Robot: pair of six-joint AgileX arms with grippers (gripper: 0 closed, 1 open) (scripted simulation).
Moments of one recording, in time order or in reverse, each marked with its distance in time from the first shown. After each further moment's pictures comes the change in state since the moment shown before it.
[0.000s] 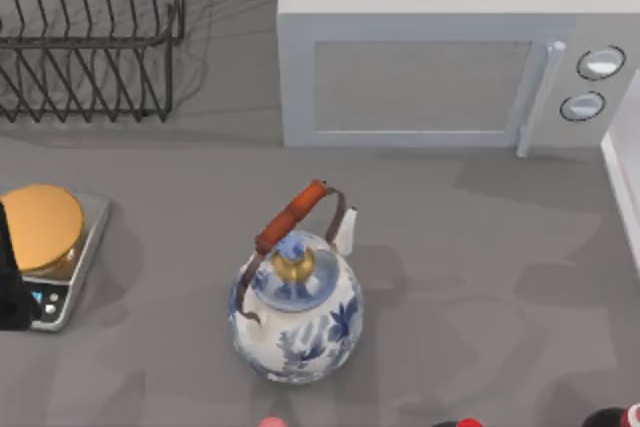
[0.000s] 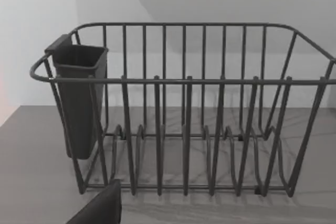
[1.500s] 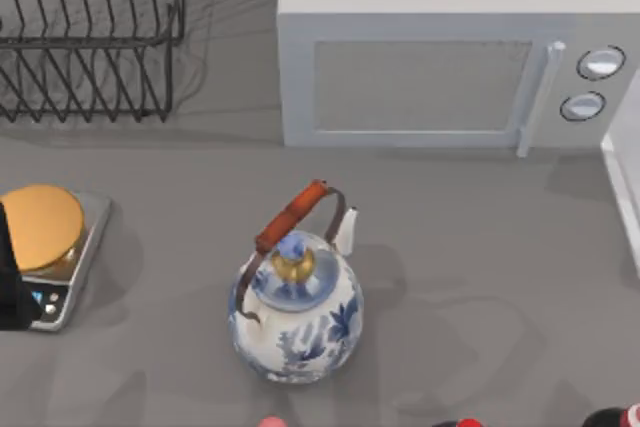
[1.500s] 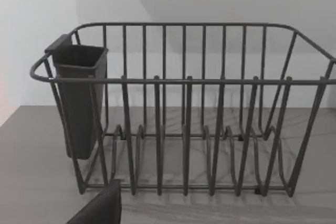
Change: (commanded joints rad) left arm 0.000 0.000 0.000 0.000 0.000 0.000; right arm 0.007 0.586 -0.114 0.790 -0.027 -0.020
